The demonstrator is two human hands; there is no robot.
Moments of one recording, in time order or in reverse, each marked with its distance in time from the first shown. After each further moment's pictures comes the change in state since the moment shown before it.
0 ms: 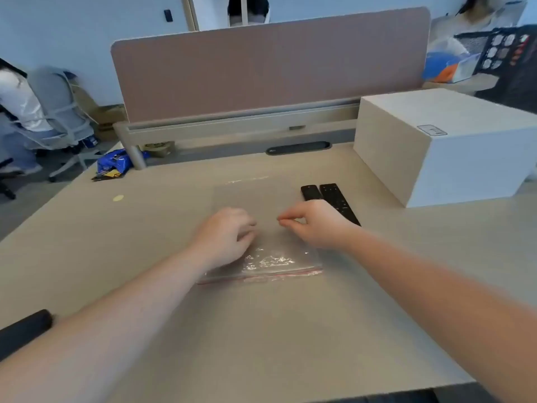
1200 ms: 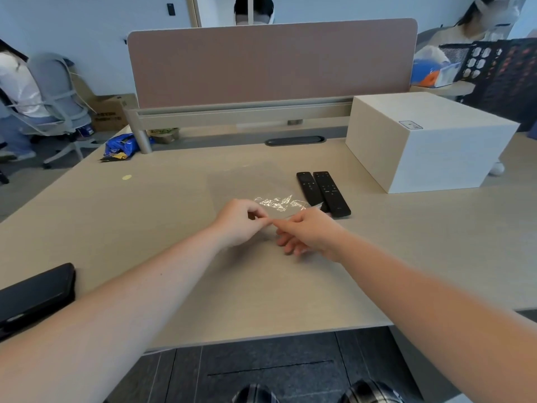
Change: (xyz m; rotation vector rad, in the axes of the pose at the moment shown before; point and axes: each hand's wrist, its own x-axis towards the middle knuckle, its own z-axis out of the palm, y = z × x) left_hand -0.029 0.042 0.001 -0.508 -0.041 -0.308; right_hand -0.058 -0.031 0.024 0.648 -0.114 0.454
